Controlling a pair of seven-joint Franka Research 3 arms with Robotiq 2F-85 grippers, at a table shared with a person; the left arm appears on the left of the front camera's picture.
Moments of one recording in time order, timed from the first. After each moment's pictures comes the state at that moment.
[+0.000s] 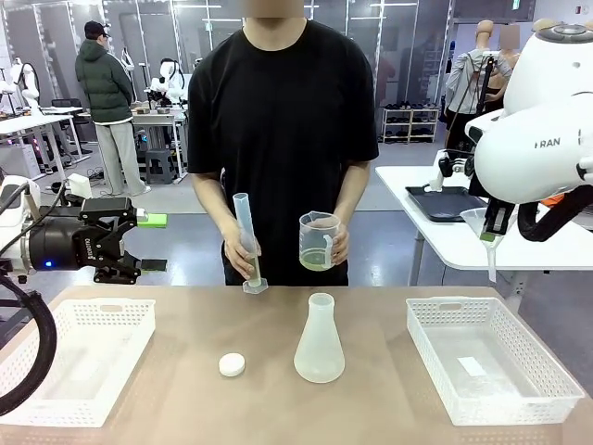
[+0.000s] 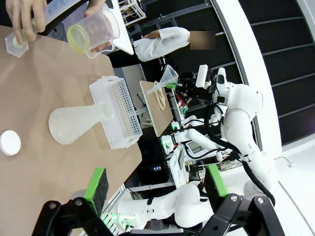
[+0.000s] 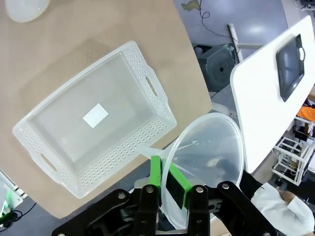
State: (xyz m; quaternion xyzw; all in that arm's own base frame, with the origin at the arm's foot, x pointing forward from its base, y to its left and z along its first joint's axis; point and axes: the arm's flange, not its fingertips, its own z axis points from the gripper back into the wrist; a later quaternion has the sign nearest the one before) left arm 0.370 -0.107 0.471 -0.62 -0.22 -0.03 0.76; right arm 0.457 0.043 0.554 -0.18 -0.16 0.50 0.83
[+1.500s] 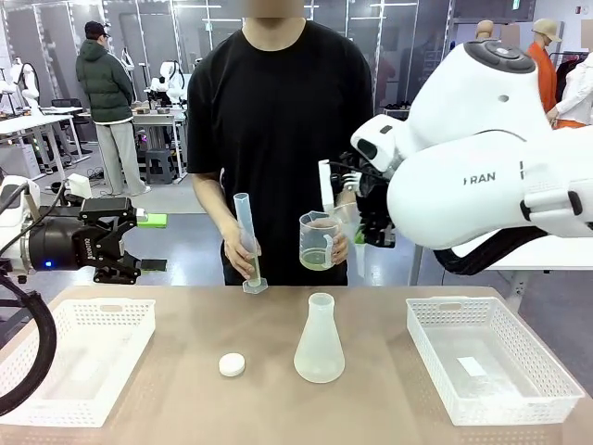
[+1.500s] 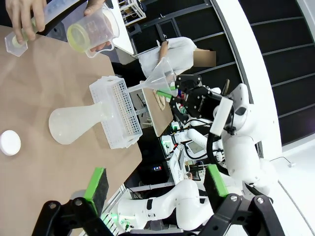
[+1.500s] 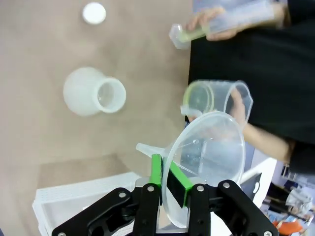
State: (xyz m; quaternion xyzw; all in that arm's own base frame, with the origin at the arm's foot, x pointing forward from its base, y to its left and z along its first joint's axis) left arm 0.370 -0.107 0.471 -0.62 -0.22 -0.03 0.76; right arm 0.405 0.226 0.546 -0.13 -0.29 0.71 0.62
